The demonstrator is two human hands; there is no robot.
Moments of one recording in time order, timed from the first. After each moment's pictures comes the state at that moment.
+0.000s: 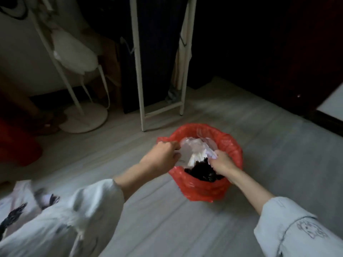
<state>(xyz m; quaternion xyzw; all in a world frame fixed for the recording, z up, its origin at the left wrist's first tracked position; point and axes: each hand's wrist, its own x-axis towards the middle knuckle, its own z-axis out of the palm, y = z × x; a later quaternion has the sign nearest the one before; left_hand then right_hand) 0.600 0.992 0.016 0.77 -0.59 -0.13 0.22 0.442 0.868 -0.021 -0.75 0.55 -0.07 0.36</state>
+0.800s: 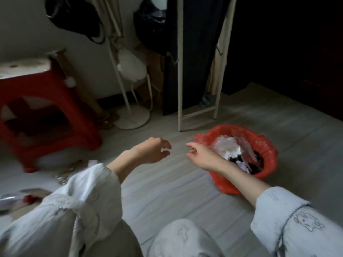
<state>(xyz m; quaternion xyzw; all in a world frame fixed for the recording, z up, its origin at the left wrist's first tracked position) 0.660 1.117 0.059 0.81 -0.57 -0.15 0.08 0.514 1.005 0.049 -0.89 0.32 0.01 0.33</state>
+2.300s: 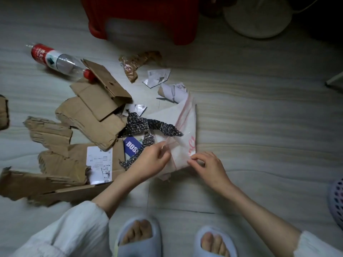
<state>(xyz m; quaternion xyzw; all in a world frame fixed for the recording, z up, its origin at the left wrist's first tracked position) 0.763 1.343 -0.226 0.88 -0.12 -0.30 0.35 0.699 1.167 -0.257 -0.89 0.14 0.17 0.39</state>
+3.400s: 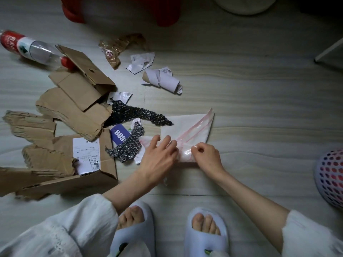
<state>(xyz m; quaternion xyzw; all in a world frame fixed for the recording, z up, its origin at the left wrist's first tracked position) 0.721 1.311 -0.263 0.89 -0.46 -0.02 -0.02 0.683 1.153 -0.263 -0.84 0.33 0.20 0.38</state>
